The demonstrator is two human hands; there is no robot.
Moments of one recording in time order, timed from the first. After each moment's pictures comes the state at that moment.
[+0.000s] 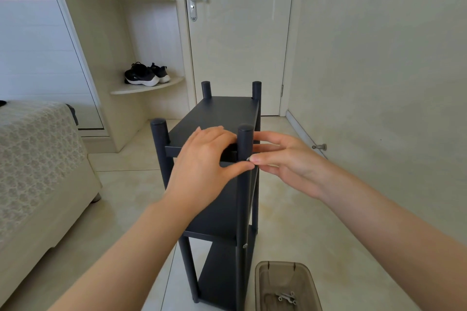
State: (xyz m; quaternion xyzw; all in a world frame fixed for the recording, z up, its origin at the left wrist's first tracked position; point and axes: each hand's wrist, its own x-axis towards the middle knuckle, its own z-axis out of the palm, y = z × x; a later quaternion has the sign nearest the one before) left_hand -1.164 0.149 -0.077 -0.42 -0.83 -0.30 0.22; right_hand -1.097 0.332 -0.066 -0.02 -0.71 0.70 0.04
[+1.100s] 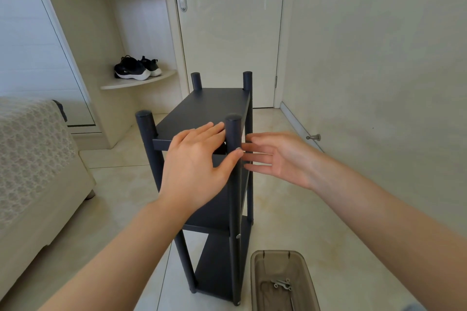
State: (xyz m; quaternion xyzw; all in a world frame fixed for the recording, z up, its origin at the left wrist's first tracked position) left_hand -1.160 0.155 -0.091 -0.39 -0.85 -0.24 0.26; right_hand -1.103 0.340 -0.077 -0.13 -0.60 0.79 0.02
